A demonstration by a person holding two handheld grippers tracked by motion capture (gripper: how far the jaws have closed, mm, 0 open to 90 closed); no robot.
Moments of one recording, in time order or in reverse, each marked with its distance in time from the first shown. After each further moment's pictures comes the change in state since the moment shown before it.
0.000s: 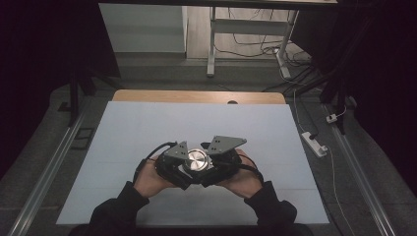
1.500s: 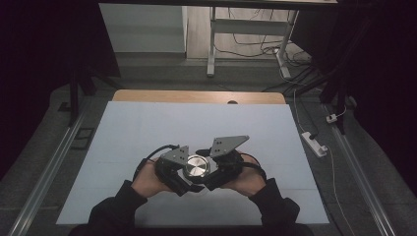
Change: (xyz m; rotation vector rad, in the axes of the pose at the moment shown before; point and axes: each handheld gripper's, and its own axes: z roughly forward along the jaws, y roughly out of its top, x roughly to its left) left arm -0.007 0.003 -0.005 -0.020 -0.181 0.117; right arm -0.005 -0.001 -0.007 -0.003 0.224 -0.030
